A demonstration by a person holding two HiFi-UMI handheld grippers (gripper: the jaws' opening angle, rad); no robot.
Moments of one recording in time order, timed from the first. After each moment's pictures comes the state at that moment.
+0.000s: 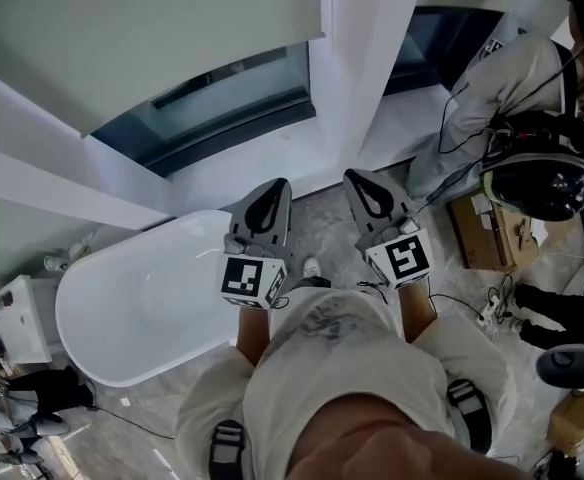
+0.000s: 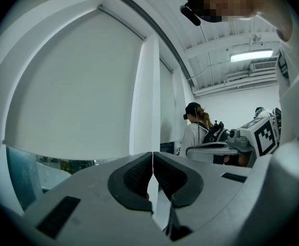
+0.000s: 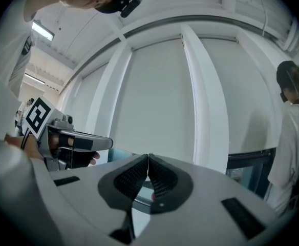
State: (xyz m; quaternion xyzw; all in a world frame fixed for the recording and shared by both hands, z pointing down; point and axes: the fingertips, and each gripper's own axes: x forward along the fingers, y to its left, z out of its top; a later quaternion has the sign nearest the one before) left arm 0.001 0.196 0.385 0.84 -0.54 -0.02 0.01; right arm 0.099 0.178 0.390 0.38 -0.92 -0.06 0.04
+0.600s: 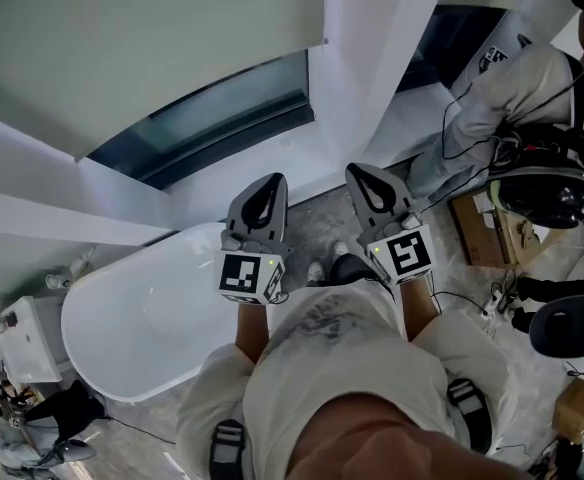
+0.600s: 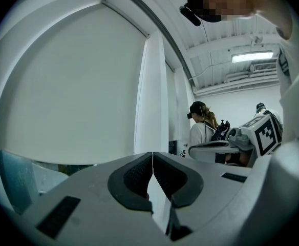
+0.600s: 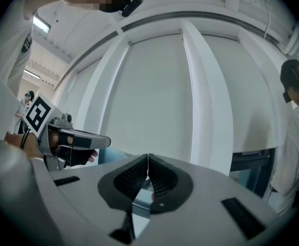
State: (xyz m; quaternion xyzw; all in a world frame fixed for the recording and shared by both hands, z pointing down) left arm -0.038 0.134 0.386 0.85 -0.53 -0.02 0.01; right arm 0.070 0.118 0.390 0.40 -0.91 -0.06 0.05
